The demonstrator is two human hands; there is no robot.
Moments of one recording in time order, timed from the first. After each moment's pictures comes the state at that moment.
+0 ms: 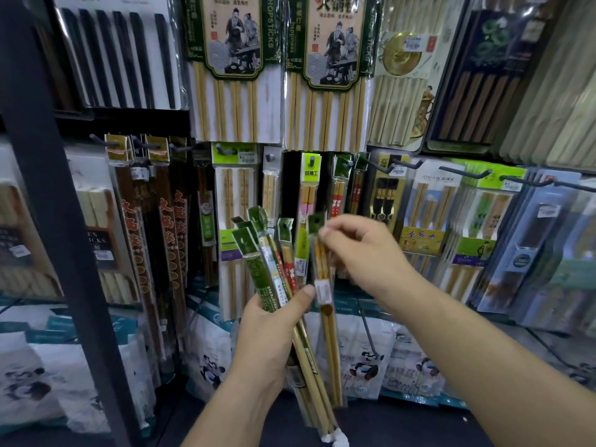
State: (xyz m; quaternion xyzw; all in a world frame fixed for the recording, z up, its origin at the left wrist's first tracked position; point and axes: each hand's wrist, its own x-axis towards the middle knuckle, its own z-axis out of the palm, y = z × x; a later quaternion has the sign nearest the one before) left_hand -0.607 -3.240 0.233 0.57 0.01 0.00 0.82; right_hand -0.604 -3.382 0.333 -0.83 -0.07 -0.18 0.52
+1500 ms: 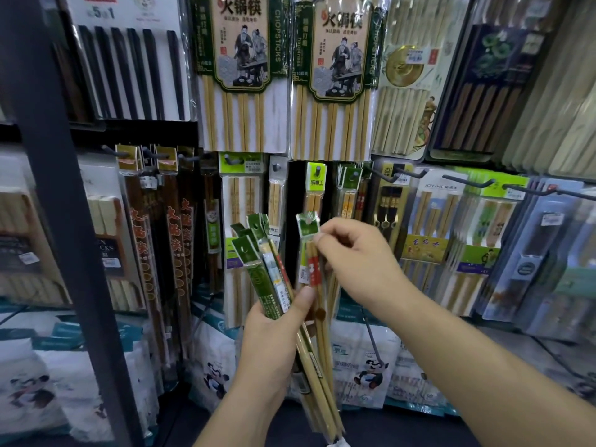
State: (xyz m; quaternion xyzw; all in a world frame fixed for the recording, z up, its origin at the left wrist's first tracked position) left_hand -0.610 -3.236 0.236 0.56 -0.03 0.02 0.83; right_hand -0.606 -3.363 0.336 -0.84 -0.10 -0.22 0.48
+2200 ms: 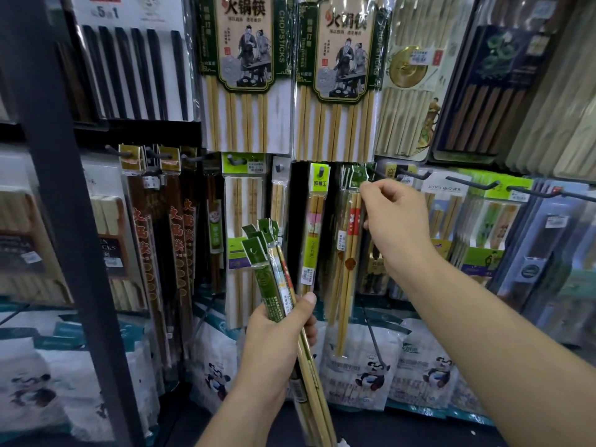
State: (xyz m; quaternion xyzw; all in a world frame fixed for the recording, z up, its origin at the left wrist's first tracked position) left_hand -0.604 -3.234 0.228 0.55 0.00 -0.02 0.84; right_hand -0.569 -3.391 0.366 -0.75 0.00 -0.36 0.56
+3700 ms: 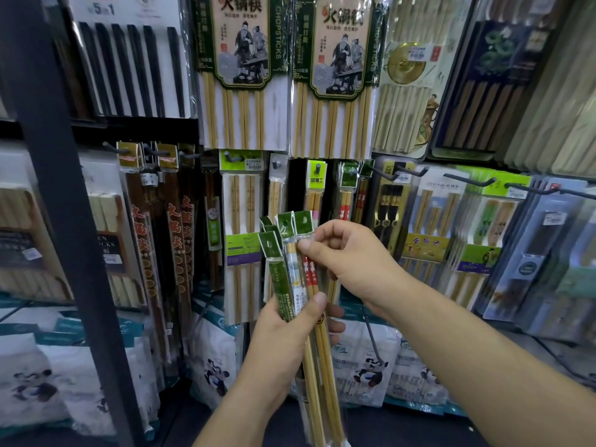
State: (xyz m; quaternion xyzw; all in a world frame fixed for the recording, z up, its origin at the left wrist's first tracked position) left_hand -0.616 -3.240 0.237 0.53 -0.11 -0.05 0.84; right_hand -0.593 -3.368 0.330 -0.79 -0.09 -0.12 0.59
